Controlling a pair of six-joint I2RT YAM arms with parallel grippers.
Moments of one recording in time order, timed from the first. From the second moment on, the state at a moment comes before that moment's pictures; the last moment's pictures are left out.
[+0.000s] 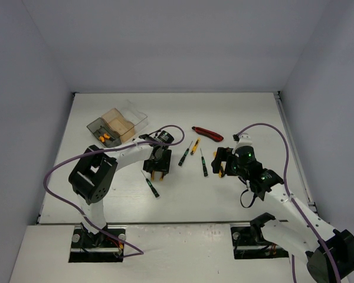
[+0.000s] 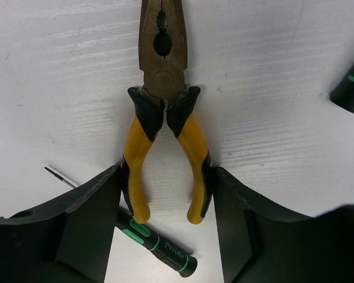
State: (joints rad) left arm -0.67 1.84 1.22 -0.70 -0.10 -0.54; right arm 0.47 0.89 0.55 -0.32 0.10 0.44
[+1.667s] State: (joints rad) left arm -0.45 1.45 1.14 -0.66 -0.36 -0.59; right arm 0.47 0.89 0.55 -0.32 0.10 0.44
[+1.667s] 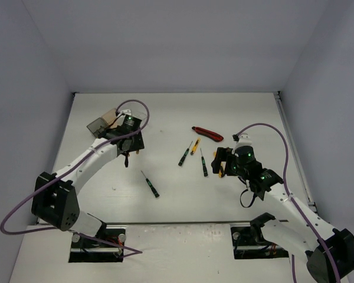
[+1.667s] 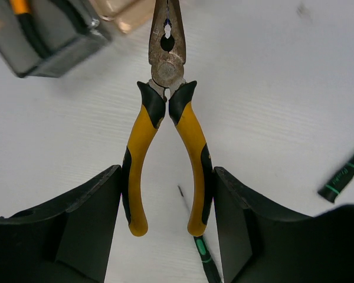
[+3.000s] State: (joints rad) left arm -0.08 1.79 1.42 -0.77 -0.30 -0.62; right arm 0.47 0.89 0.55 -0.32 0.10 0.44
